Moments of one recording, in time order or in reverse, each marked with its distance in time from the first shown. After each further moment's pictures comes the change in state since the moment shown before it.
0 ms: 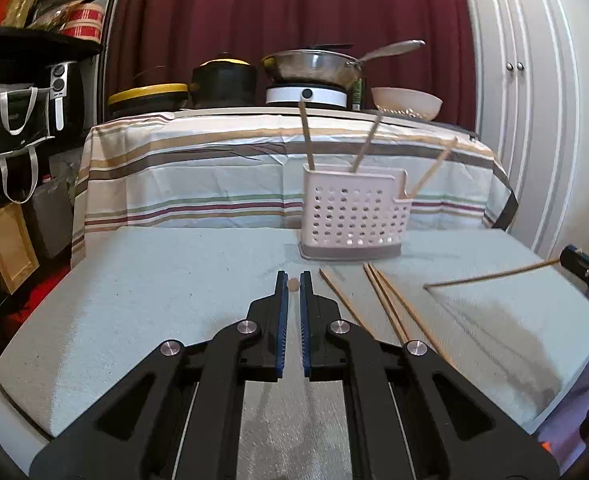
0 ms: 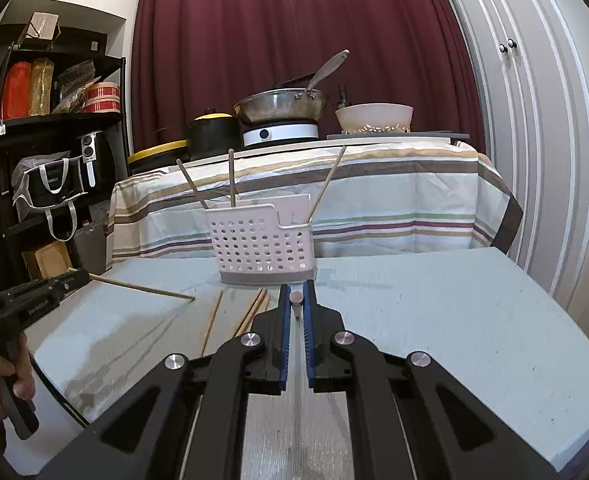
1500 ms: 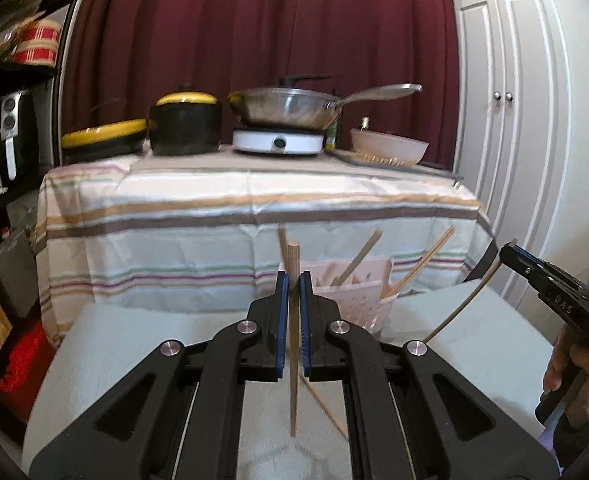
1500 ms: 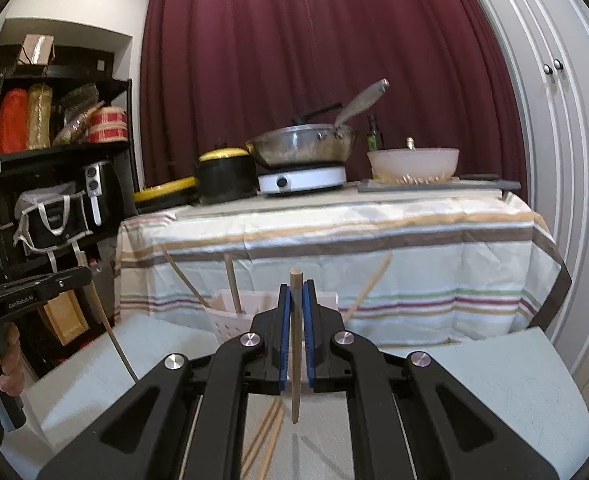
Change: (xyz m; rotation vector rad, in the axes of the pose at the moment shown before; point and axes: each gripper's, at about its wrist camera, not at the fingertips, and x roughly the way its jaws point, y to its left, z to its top) left arm 0.047 0.000 0.151 0.033 -0.037 -0.141; right arm 0.081 0.006 0.124 -0.007 -0.066 0.100
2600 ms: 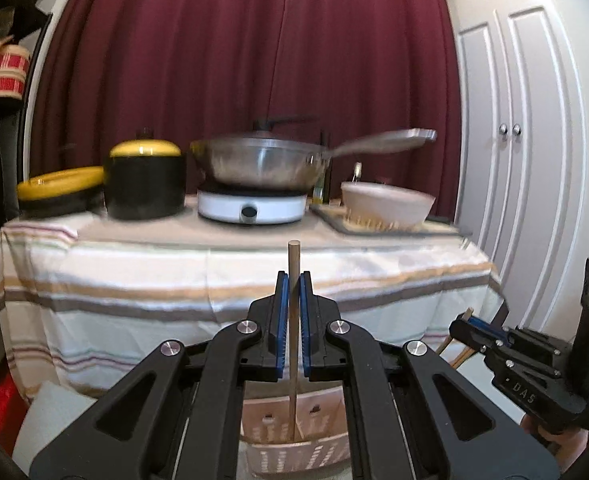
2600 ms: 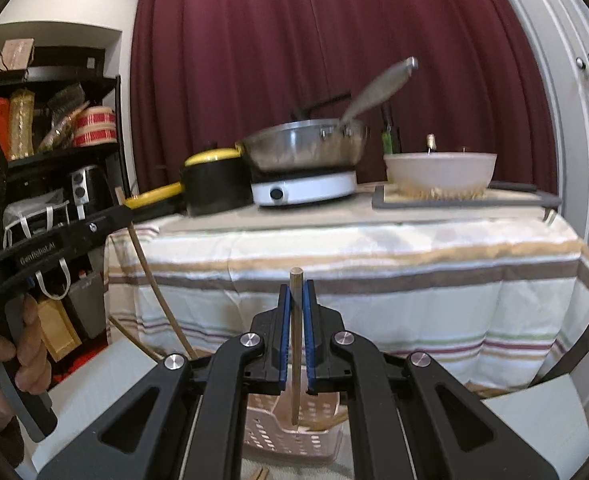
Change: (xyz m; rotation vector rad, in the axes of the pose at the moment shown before) left arm 0.126 -0.031 0.085 0.001 -0.114 -0.025; right arm 0.112 -0.019 0.041 0.003 0.053 0.032
